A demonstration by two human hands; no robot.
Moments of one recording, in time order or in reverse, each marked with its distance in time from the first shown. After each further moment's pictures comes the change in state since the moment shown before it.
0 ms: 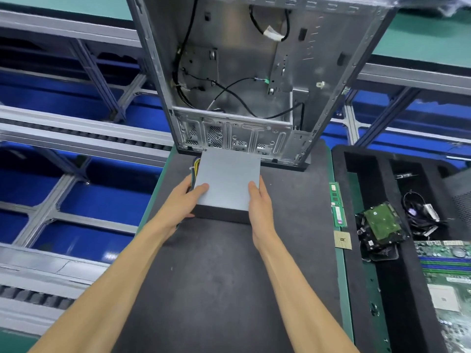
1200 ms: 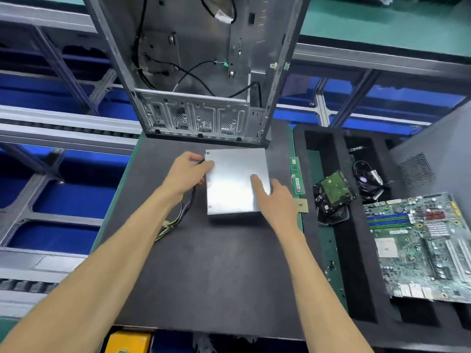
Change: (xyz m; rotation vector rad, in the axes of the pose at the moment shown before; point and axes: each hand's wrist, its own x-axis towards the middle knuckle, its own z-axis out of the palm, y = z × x) left_hand -0.025 0.040 0.077 0.115 0.027 0.131; right_hand -0.046 -0.005 -0.126 -0.820 0.205 -0.069
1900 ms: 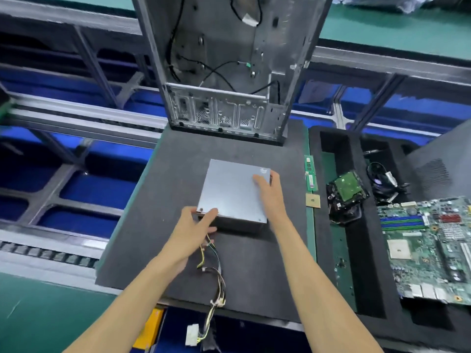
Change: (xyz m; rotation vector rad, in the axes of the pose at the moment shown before) left_hand -0.146 -0.073 0.007 -0.282 0.012 -0.282; right_hand -0.021 -0.009 0.036 0.765 -0.180 -0.023
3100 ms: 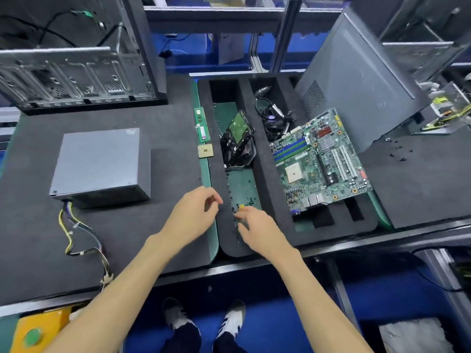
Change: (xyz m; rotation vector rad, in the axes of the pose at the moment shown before) left_hand -0.029 -0.043 0.215 0.878 -0.320 0.658; right_hand -0.130 0.094 -0.239 -1.068 -0.152 -0.065
